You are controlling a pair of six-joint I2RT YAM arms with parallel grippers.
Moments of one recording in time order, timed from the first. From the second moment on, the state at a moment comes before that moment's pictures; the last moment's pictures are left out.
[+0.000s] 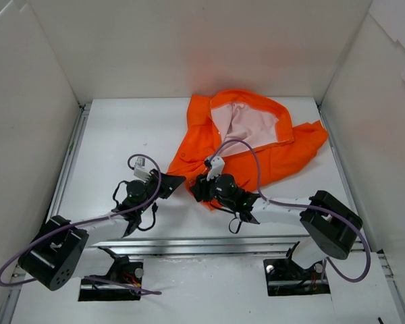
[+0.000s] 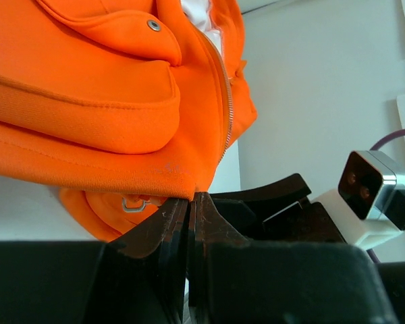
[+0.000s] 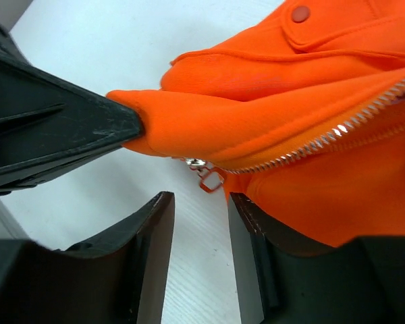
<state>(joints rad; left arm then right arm) -0.53 1.26 0.30 0.80 0.10 -1.22 0.90 1.50 0.60 0.54 0.10 0.40</state>
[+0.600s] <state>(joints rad) -0.50 1.25 0.28 0.84 0.16 -1.24 0.84 1.63 0.64 0.60 -0.10 0.41</state>
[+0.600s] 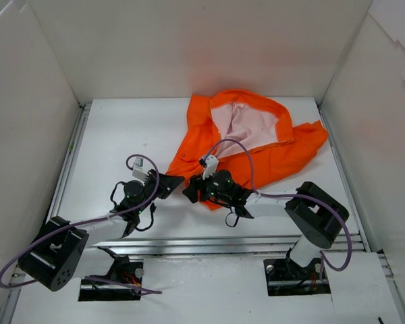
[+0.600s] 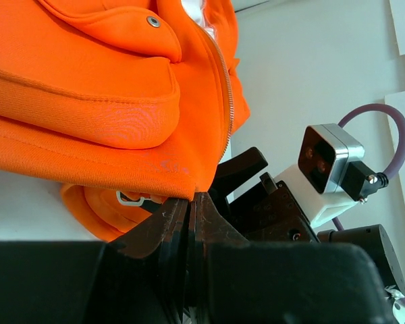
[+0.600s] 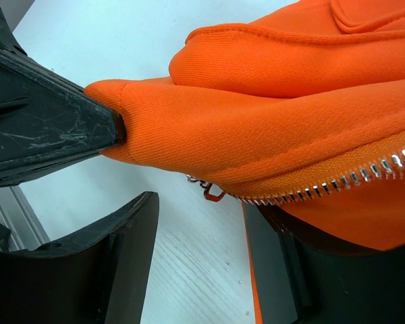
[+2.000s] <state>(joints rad) -0.47 1.20 0.26 0.76 0.20 -1.21 0.92 1.53 0.70 0.39 0.16 0.31</state>
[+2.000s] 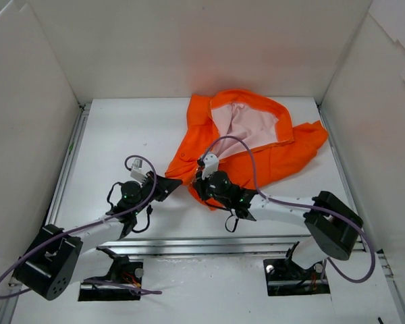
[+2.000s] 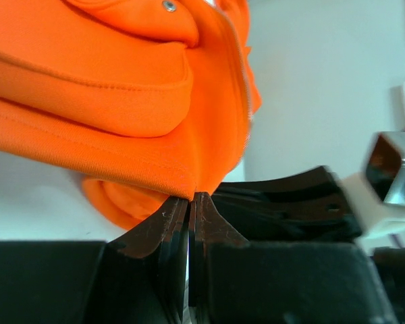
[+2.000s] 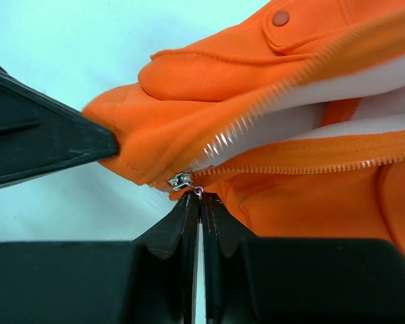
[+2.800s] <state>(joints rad) -0.46 0.75 0.33 0.05 0.20 -0.83 0.75 1.48 0.94 -0.14 -0.01 0.23</state>
